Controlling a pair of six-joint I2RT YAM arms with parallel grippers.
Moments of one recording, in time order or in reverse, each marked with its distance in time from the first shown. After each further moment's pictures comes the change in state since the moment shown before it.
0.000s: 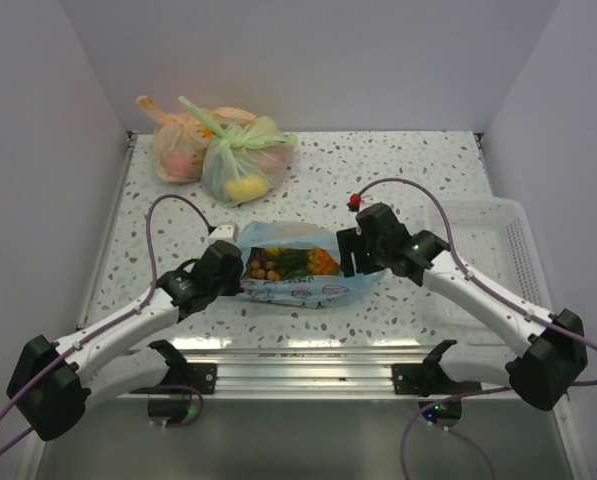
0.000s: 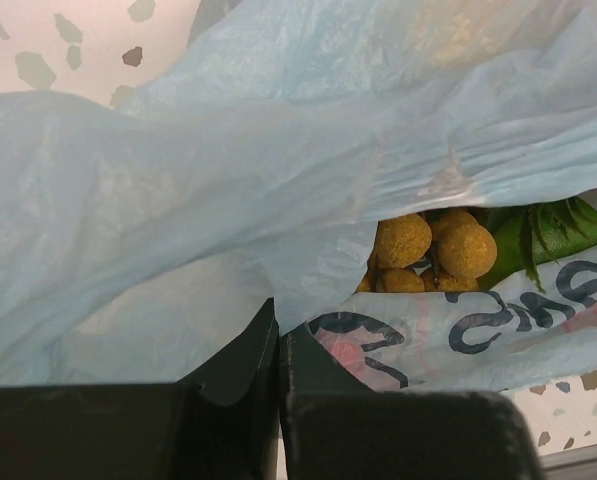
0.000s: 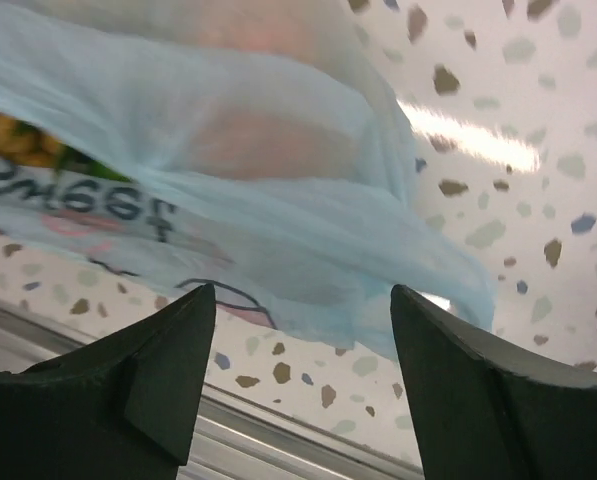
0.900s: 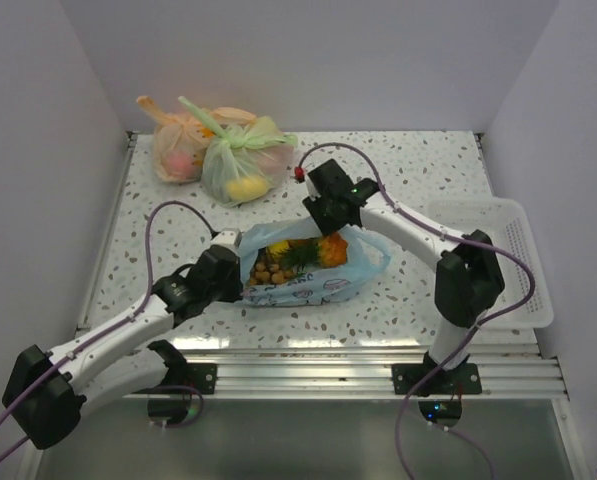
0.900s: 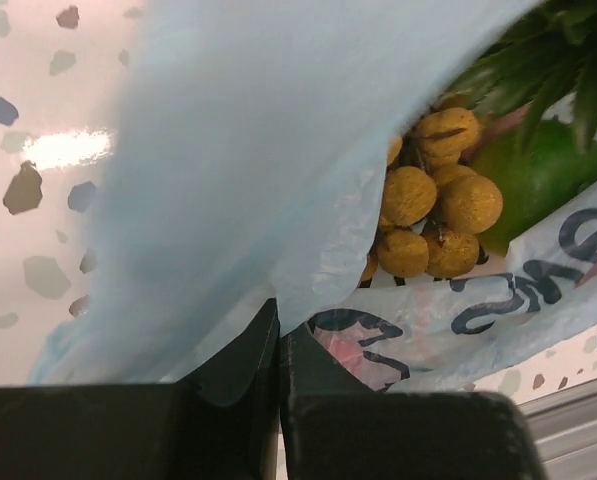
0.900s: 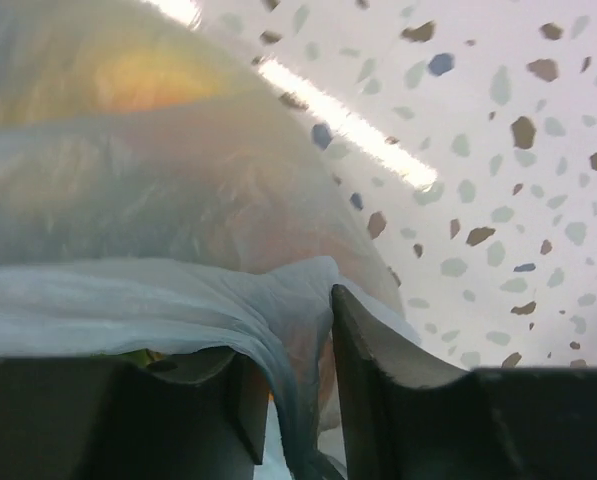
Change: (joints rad) left arm 0.000 -0.054 -0.023 -0.009 0.111 0.058; right arm 0.011 0.562 0.531 -0.039 0.024 -0.394
